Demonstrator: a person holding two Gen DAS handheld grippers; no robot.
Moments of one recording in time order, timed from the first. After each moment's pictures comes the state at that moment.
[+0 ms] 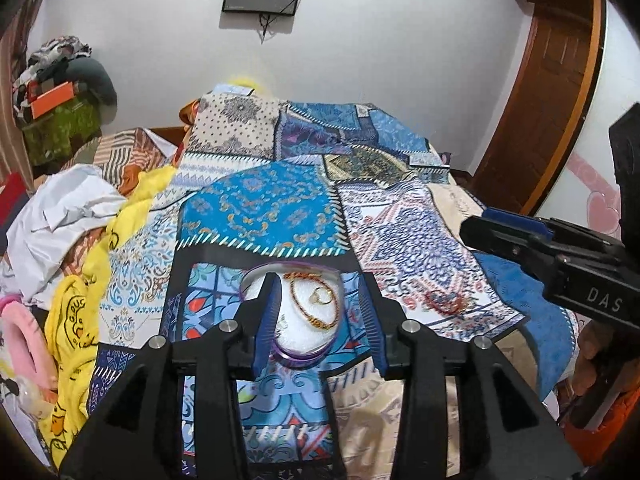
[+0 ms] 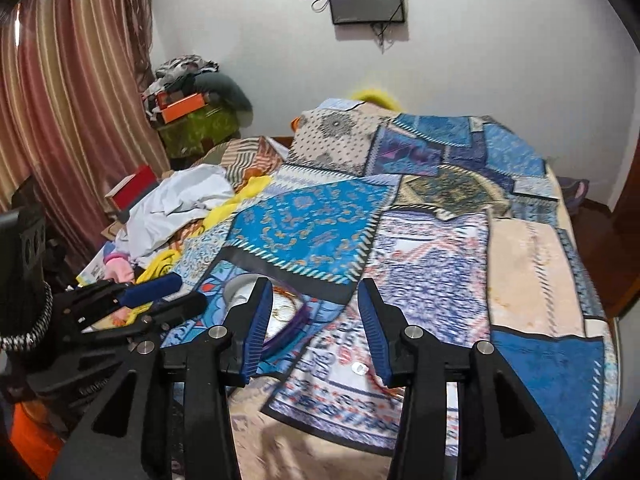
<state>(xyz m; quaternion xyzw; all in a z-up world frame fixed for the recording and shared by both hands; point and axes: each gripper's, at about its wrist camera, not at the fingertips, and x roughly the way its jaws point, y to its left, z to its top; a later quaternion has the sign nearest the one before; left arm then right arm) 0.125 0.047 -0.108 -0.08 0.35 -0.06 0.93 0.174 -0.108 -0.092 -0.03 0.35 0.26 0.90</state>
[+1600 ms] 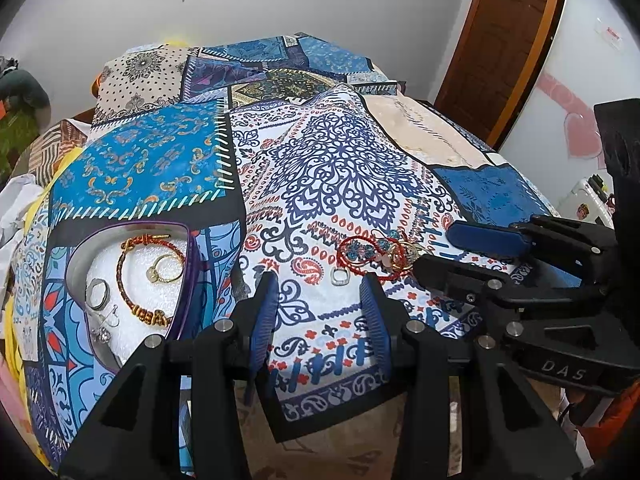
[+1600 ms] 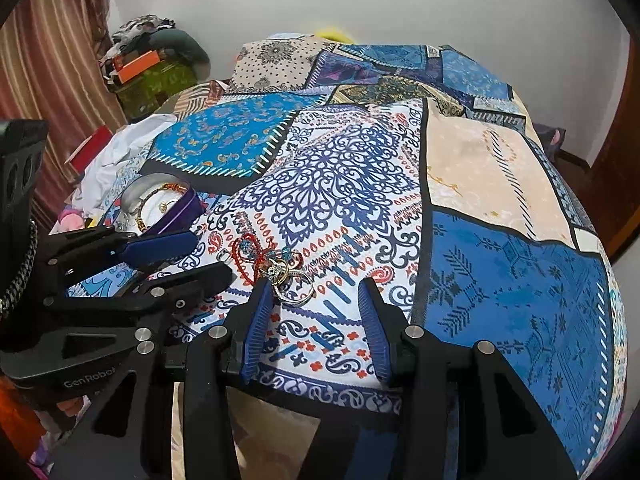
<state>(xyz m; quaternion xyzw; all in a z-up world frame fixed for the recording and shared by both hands) 0.178 -0.057 -0.187 -0.02 0.43 -0.15 0.89 0.180 -0.177 -0.176 -0.04 0.44 0.21 0.87</state>
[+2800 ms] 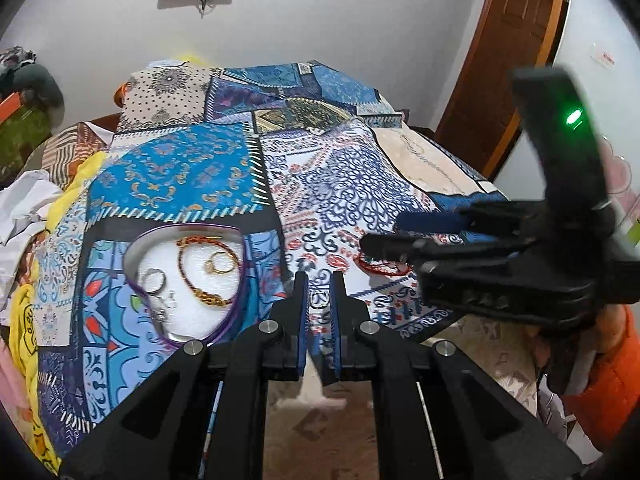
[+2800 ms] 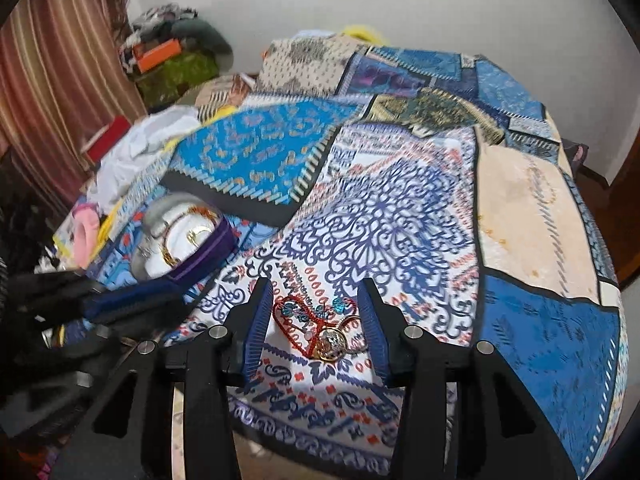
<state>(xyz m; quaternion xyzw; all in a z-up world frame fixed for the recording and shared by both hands) 0.146 -0.019 -0.158 -0.05 0.39 -0.14 0.91 0.211 -0.131 -0.170 -0.07 0.46 0.25 0.85</state>
